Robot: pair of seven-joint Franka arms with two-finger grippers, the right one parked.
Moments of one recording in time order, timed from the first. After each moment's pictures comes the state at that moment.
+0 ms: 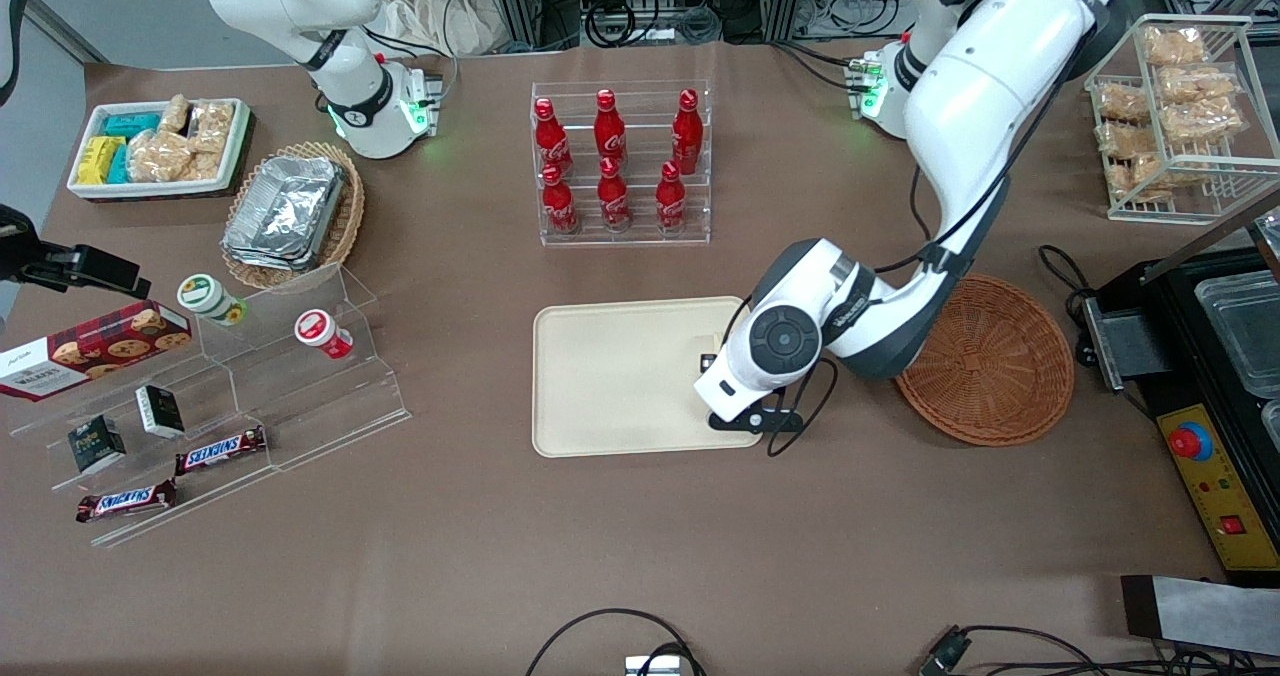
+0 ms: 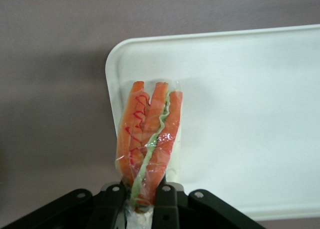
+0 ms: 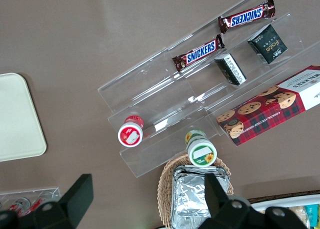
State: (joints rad) arm -0.18 0.79 -0.51 -1.43 0.25 1.96 -0.69
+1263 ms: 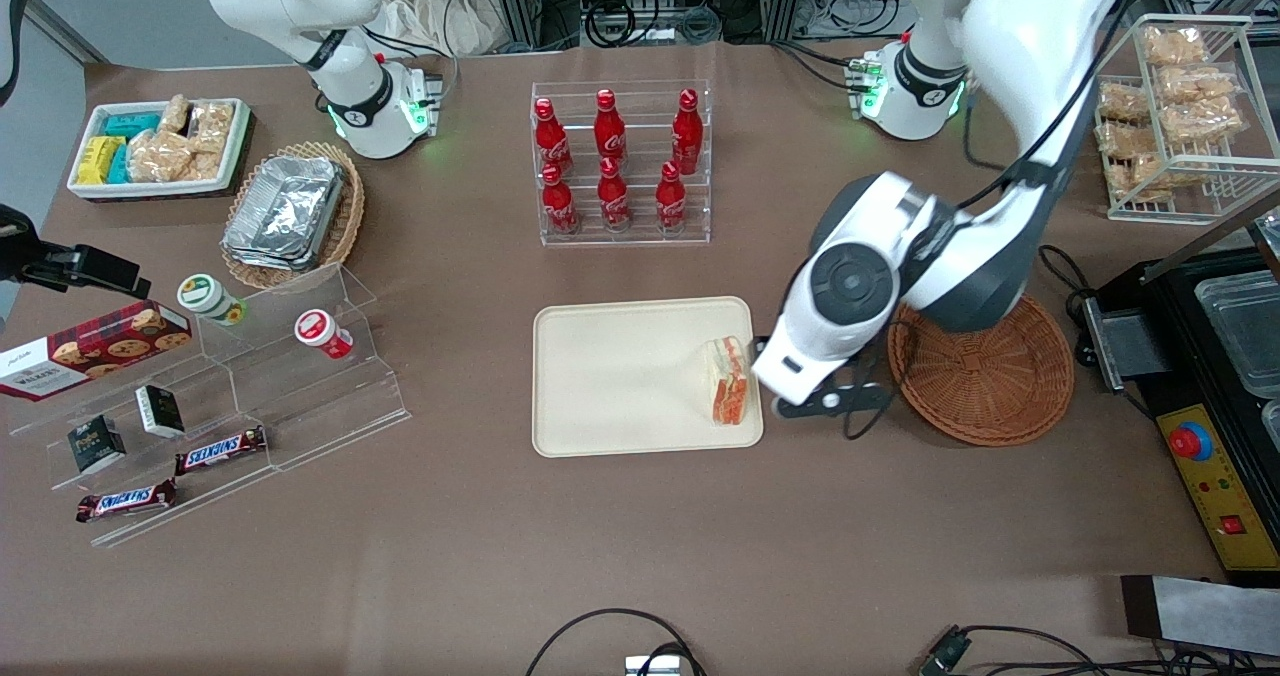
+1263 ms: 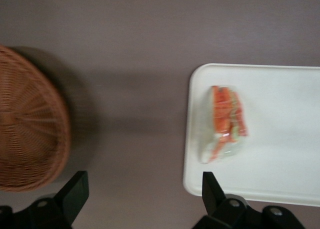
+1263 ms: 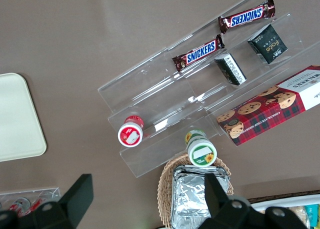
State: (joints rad) arm -0.06 0.46 -0.51 -1.53 0.26 1.76 -0.67
